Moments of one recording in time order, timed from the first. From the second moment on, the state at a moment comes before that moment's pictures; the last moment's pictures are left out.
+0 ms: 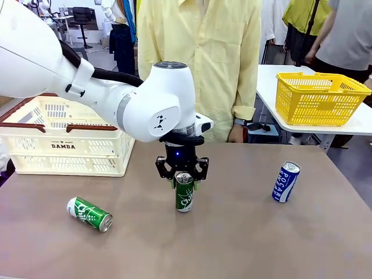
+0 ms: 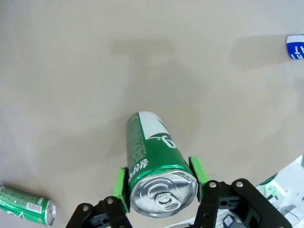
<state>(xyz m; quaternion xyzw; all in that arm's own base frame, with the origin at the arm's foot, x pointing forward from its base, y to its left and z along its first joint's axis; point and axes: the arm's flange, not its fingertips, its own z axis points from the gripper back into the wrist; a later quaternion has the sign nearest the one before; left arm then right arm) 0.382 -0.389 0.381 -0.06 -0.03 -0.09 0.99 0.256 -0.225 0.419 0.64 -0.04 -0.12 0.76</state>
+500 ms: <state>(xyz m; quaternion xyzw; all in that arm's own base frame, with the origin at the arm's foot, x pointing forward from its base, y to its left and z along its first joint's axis) 0.389 -0.383 0.384 -0.05 -0.04 -0.09 0.99 0.256 -0.225 0.419 0.64 -0.04 -0.12 0.76</state>
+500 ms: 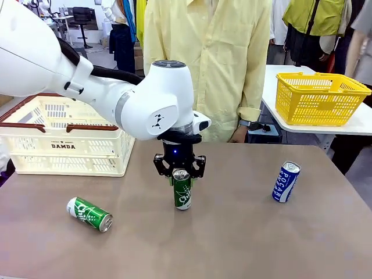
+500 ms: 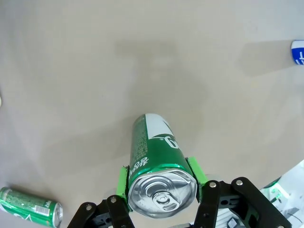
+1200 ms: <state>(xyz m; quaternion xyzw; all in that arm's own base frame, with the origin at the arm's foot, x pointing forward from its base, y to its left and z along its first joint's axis) 0.441 -0.118 0.684 -0.09 -0.21 0.04 0.97 0.255 -0.226 0.419 0.64 -0.04 -0.12 0.76</state>
